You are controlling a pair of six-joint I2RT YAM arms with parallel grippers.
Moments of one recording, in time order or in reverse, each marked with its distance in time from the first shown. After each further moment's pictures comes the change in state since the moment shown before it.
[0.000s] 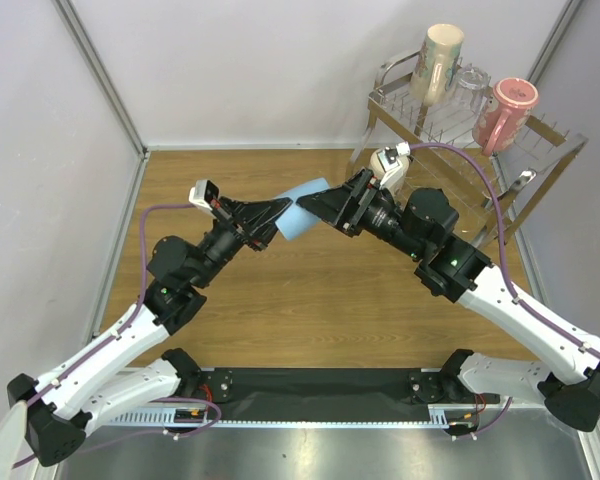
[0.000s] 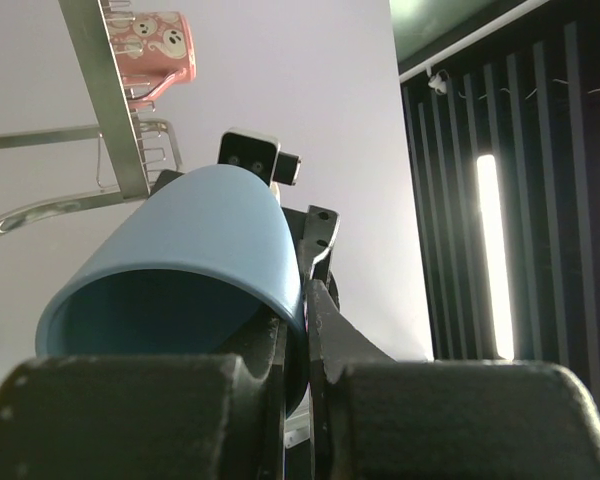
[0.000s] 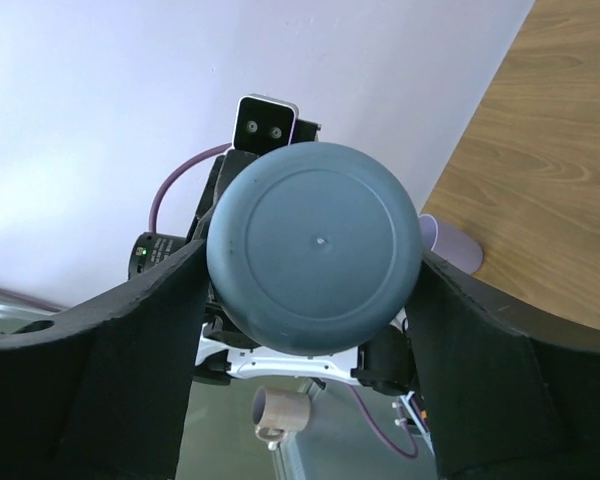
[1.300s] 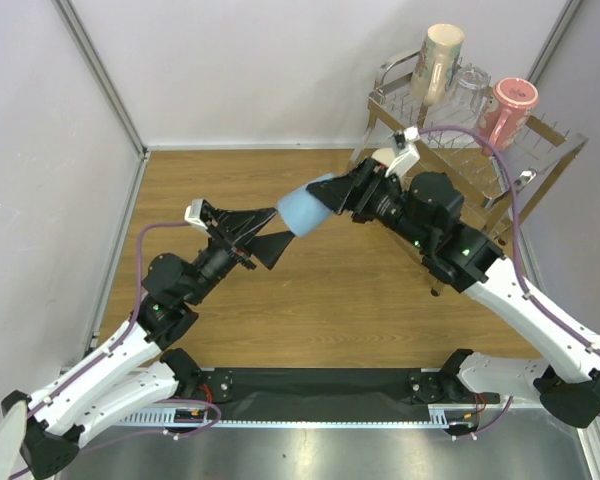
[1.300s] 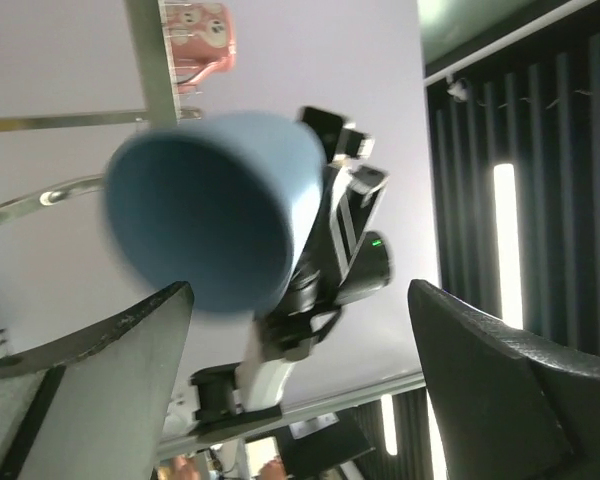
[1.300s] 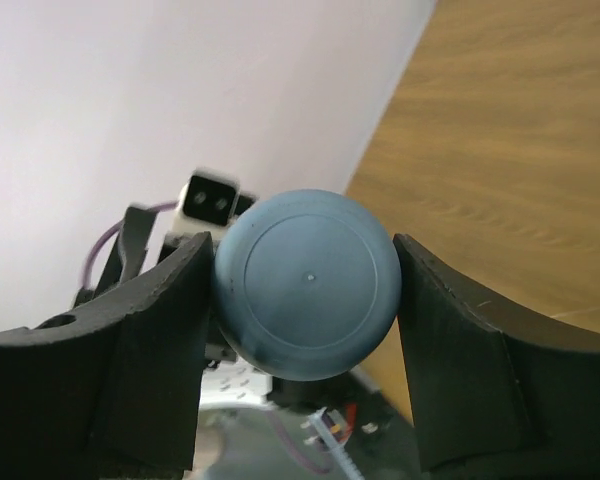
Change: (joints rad) left arm -0.015 -0.113 -0.109 -0.055 -0.018 -0.006; right arm -0.017 0.031 0.131 -0.190 0.122 -0.179
